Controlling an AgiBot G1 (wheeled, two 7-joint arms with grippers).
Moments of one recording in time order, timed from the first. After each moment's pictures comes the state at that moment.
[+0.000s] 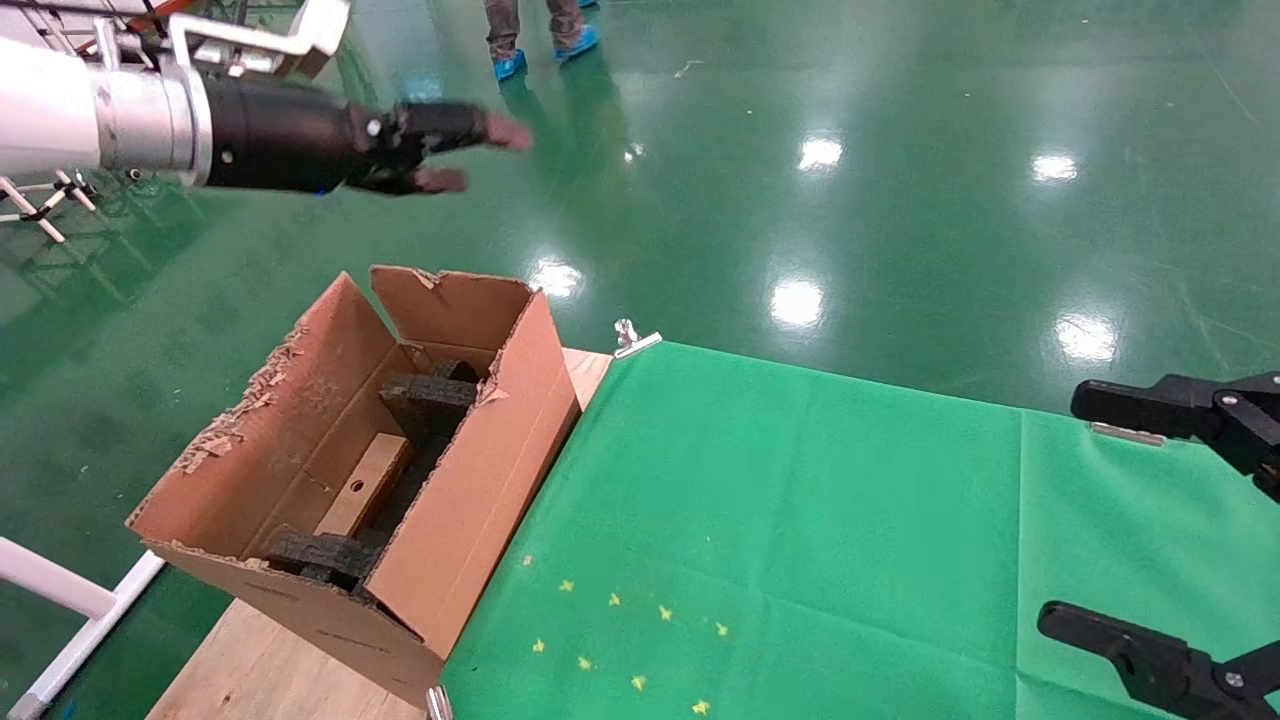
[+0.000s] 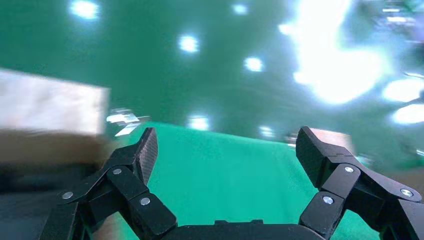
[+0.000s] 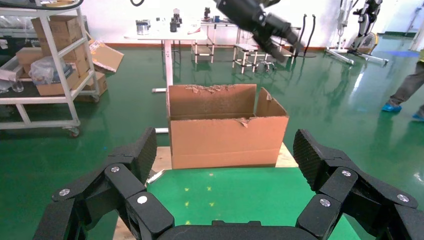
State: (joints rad) left arm -2.09 0.81 1.33 -0.21 1.01 1.22 -1.01; right arm 1.08 -0.58 -0.35 1.25 -0.67 -1.45 0.14
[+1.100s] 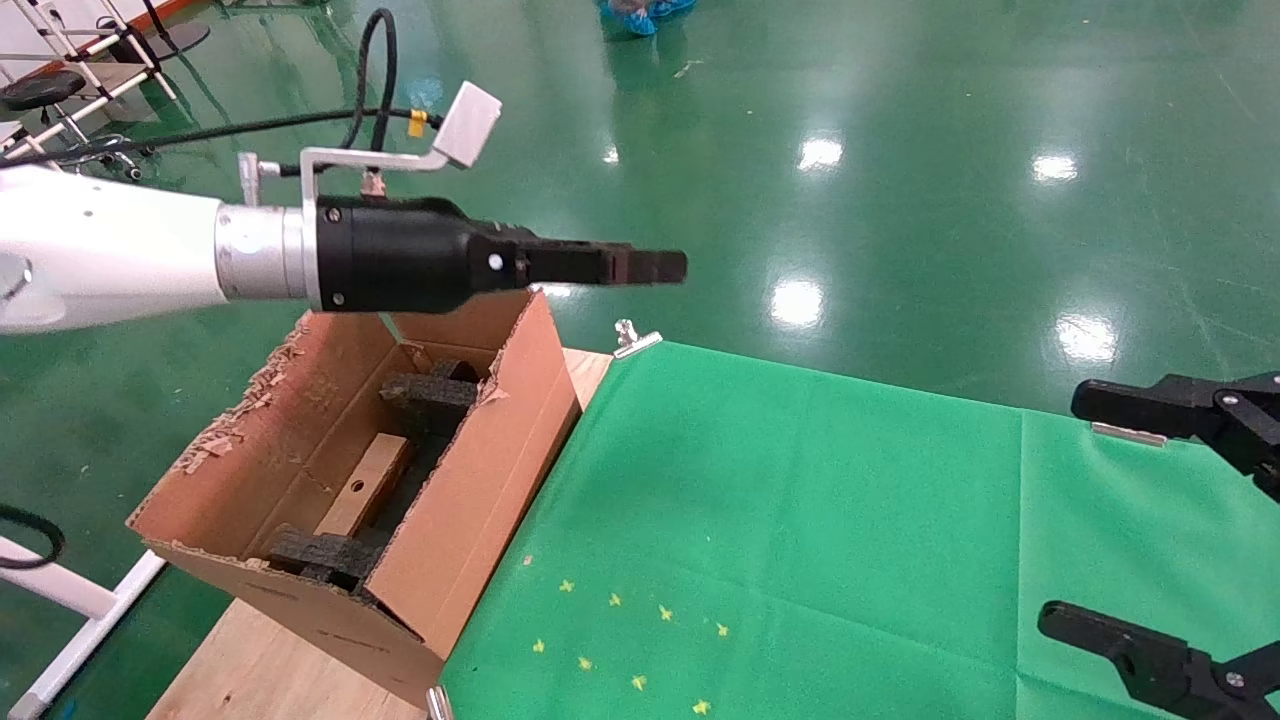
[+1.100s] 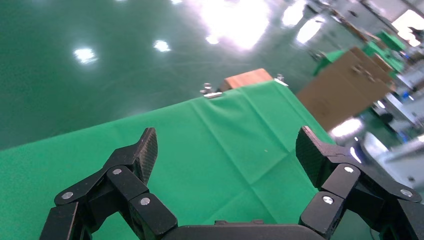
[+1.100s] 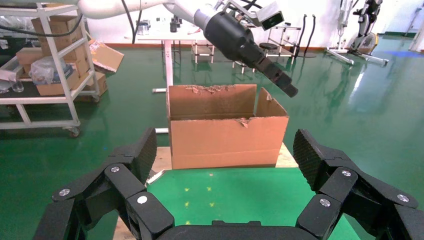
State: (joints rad) left arm -1.69 0.72 0.89 -0.66 0.87 1.35 -0.69; right arm 1.08 -0.58 -0.35 1.25 -0.67 -1.45 0.14
